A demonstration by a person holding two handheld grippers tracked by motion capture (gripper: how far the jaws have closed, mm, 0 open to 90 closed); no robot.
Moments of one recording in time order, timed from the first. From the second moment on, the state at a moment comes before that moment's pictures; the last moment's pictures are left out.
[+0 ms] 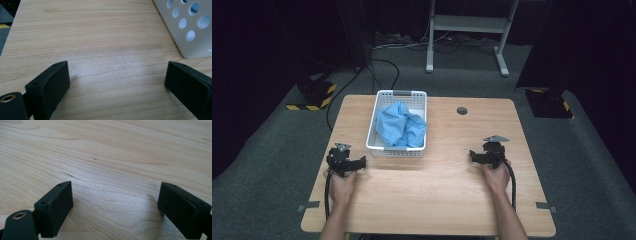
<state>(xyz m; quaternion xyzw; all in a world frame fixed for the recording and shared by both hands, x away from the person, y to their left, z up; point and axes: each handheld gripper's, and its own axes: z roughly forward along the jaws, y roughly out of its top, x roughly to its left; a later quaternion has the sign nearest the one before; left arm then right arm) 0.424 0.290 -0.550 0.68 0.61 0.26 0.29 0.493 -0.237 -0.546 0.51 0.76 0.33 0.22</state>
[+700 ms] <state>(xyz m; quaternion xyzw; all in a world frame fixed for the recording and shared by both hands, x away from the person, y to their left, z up) 0.424 0.290 -0.550 0.68 0.61 0.26 0.29 0.494 -0.237 -0.546 0.50 0.77 0.33 0.22</state>
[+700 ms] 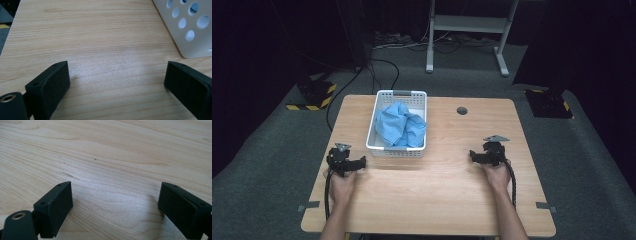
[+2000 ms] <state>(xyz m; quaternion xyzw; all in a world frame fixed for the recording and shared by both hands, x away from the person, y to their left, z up) 0.424 0.290 -0.550 0.69 0.61 0.26 0.29 0.487 -0.251 -0.472 0.48 0.74 0.43 0.19</state>
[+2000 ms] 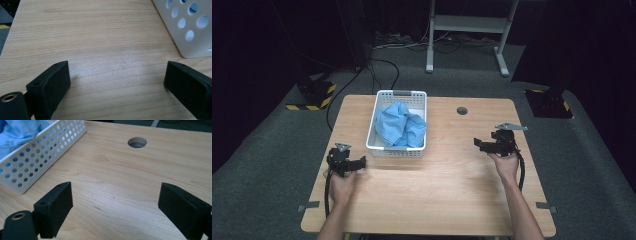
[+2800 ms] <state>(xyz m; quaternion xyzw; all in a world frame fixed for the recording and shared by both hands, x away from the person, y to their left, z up) 0.424 0.291 -0.550 0.69 0.61 0.26 0.30 0.495 -0.209 -0.440 0.43 0.75 0.46 0.17</state>
